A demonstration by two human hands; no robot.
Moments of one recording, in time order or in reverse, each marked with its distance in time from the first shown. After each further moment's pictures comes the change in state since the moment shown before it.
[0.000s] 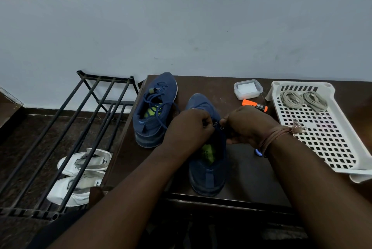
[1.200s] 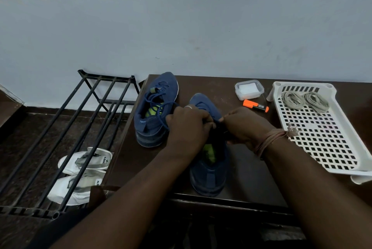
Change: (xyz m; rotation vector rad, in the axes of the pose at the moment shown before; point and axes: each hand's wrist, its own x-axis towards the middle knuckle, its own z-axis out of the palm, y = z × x) left_hand 0.004 -0.001 0.008 0.166 0.134 -0.109; right_hand -0.003 -0.001 0.010 -0.109 0.056 -0.089
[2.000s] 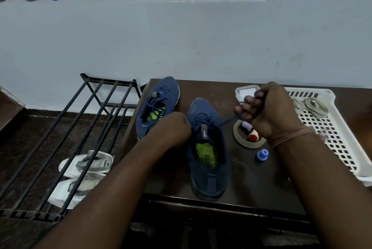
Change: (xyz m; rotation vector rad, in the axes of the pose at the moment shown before) left_hand 0.012 -0.026 -0.046 -0.173 -0.441 -0.241; right_hand -0.020 -0.040 -0.036 0.937 0.136 -0.019
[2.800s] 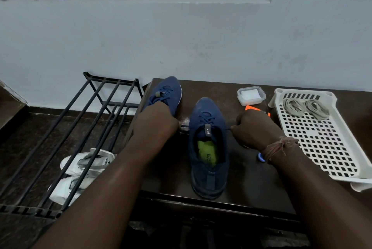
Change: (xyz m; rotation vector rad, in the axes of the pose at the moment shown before) left_hand 0.013 -0.034 -0.013 0.196 0.319 -0.132; right_hand -0.001 0.027 -0.008 -1.865 -0.097 -0.400
